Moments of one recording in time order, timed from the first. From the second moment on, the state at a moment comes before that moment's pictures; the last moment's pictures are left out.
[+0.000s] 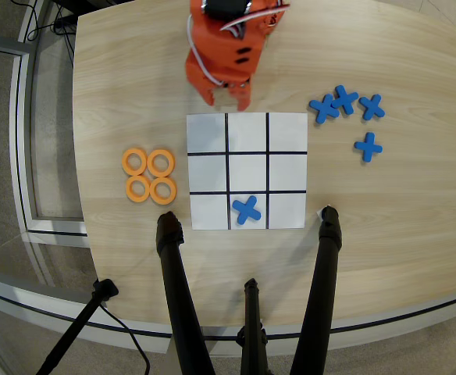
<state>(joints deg) 16.7 145.8 148.1 61.1 -93.5</state>
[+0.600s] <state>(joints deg) 25.2 91.3 110.7 47.3 -92.3</state>
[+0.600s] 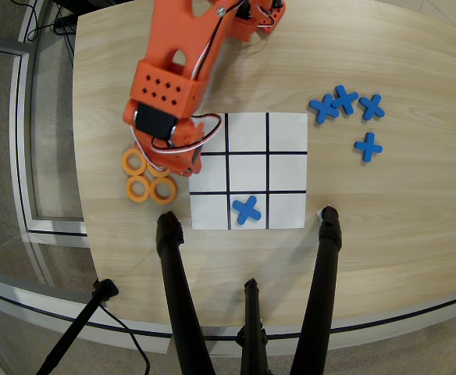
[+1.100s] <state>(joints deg) 27.0 83.8 104.7 47.1 -92.3</state>
